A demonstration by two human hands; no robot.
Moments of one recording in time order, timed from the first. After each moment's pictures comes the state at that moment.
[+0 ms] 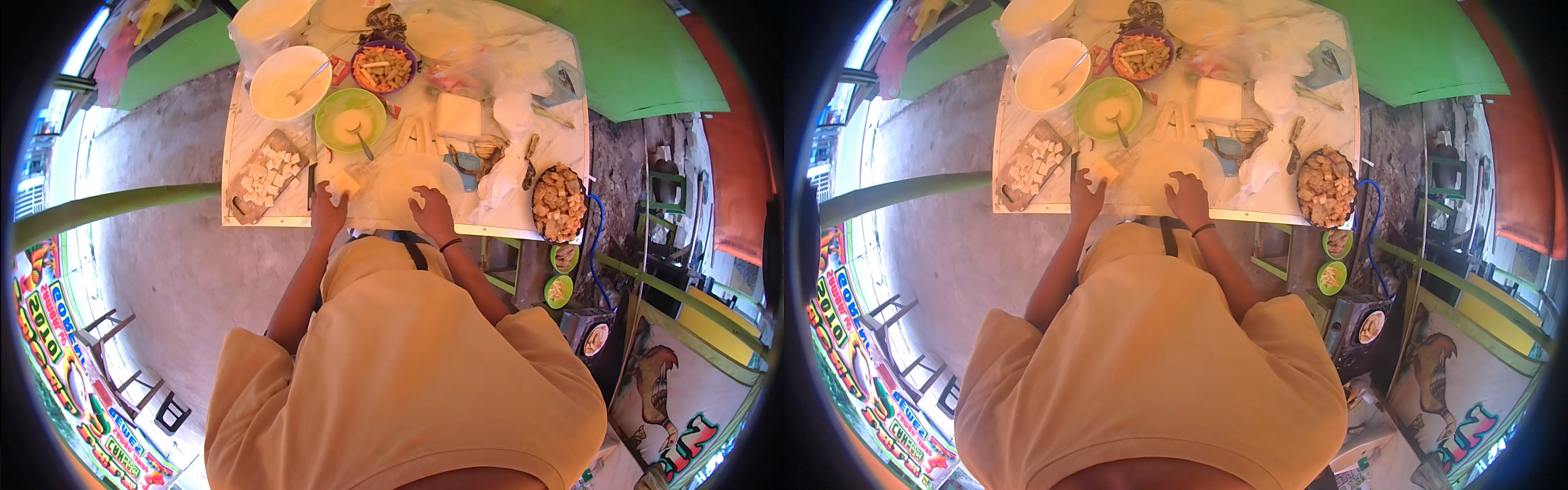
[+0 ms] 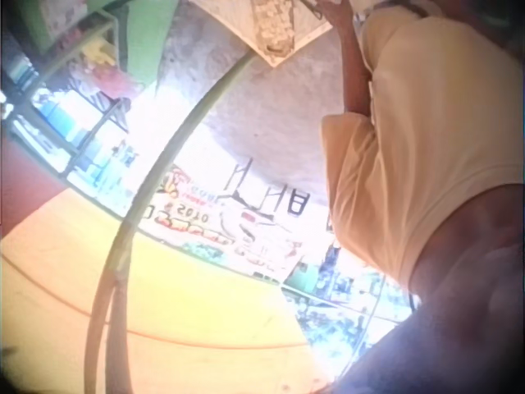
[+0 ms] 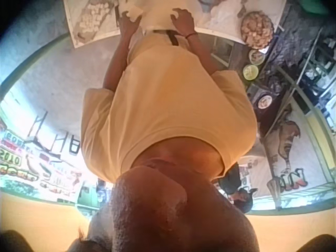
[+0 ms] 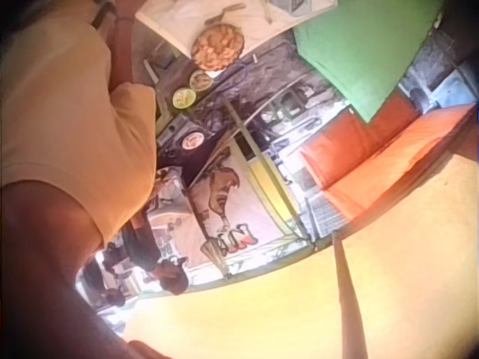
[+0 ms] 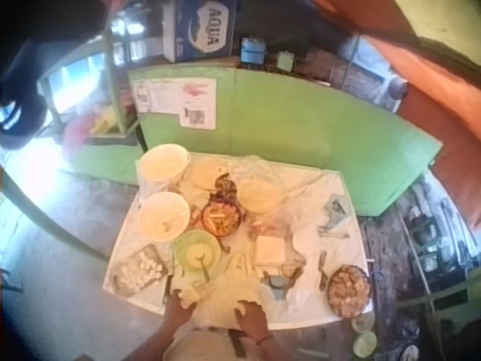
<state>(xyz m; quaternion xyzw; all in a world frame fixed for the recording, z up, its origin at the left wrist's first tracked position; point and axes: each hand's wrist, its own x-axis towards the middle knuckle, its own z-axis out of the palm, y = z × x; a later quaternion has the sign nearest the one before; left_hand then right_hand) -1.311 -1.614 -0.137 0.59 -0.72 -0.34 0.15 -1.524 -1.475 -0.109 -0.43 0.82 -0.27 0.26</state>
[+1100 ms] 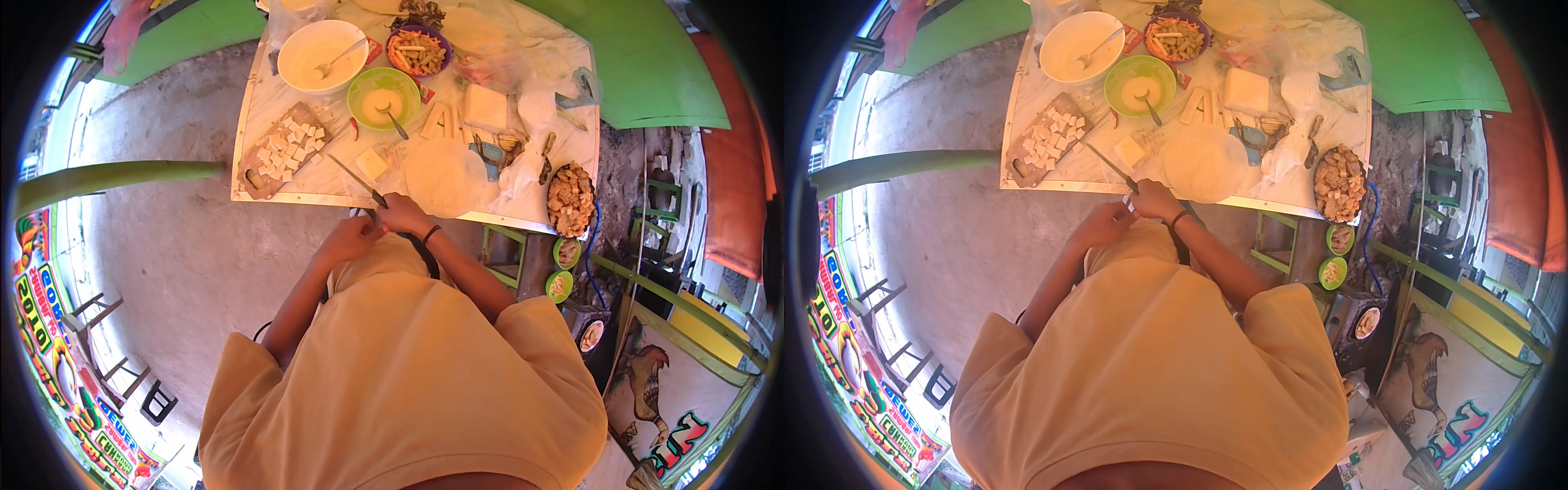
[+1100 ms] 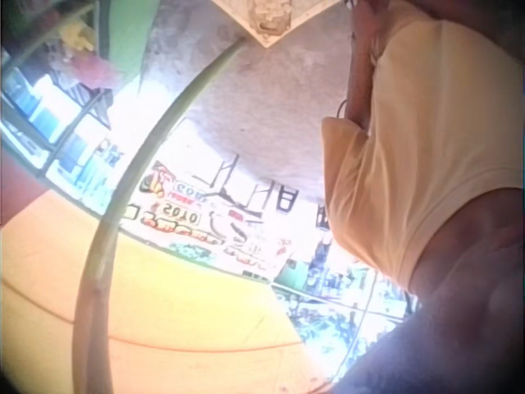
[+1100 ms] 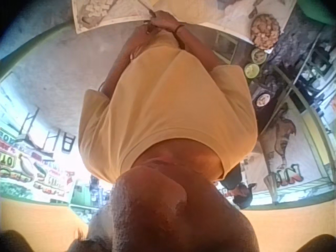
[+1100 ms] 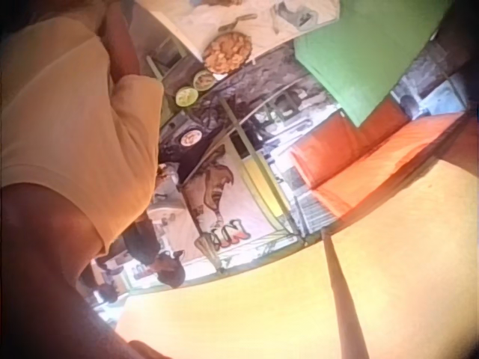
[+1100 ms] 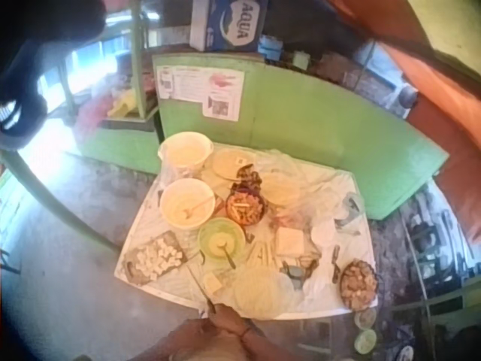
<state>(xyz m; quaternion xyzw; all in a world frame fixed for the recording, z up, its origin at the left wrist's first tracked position) -1.263 -1.575 -0.029 0.39 -0.73 -0.55 -0.02 -1.425 -1.530 -0.077 -0.43 0.73 -0.14 0.51</state>
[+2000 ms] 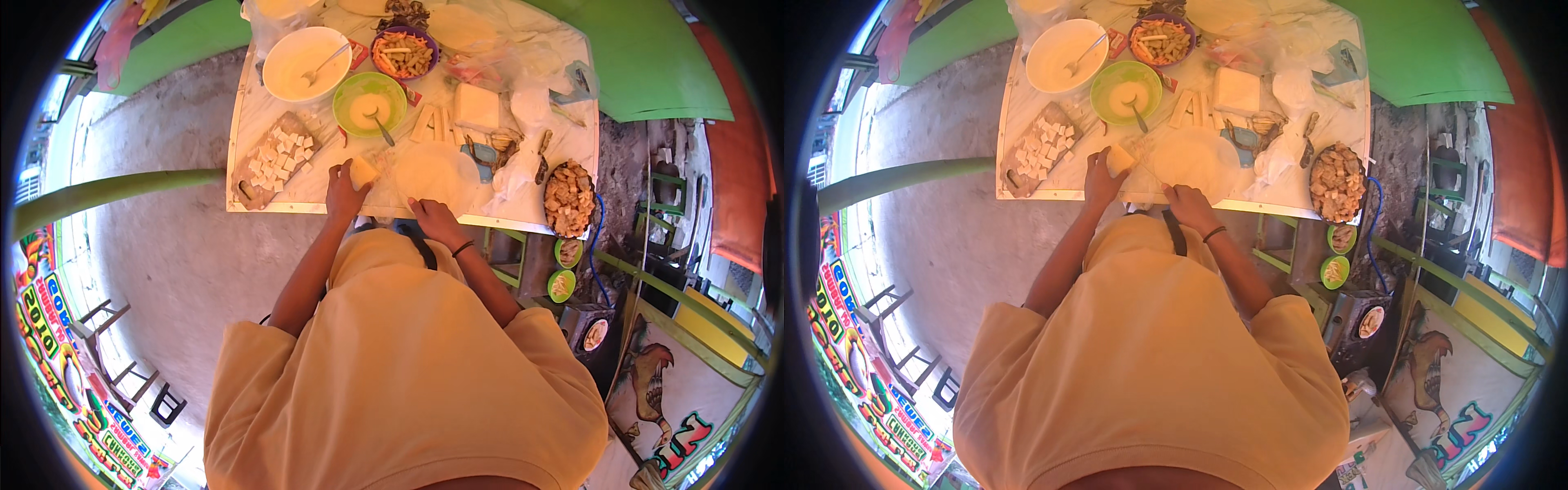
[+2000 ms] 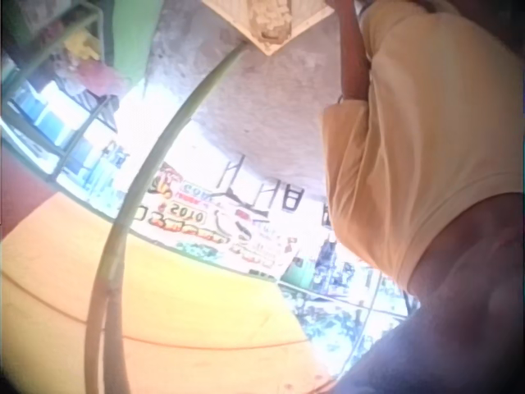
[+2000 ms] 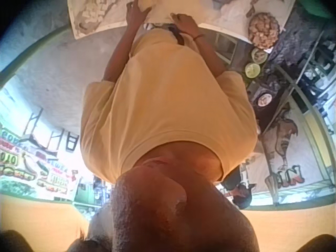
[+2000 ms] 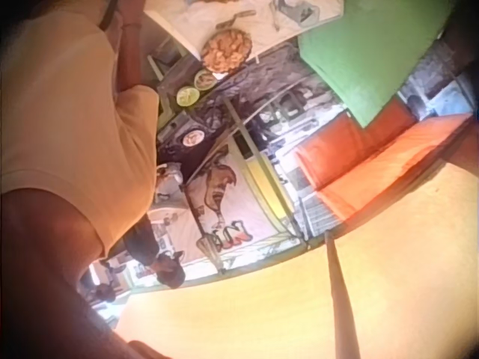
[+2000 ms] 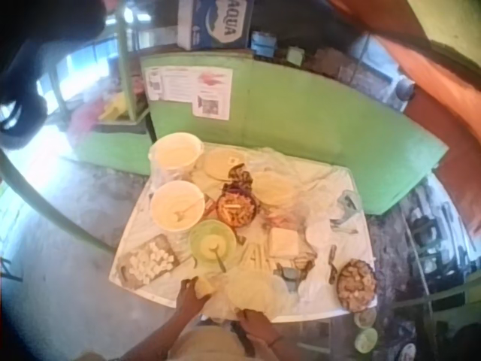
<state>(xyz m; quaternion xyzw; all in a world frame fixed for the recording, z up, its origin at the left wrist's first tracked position) -1.325 -1.622 -0.125 0.53 -0.77 -0.34 0.10 -1.492 -1.475 -0.080 -0.42 0.79 -0.19 0.41</state>
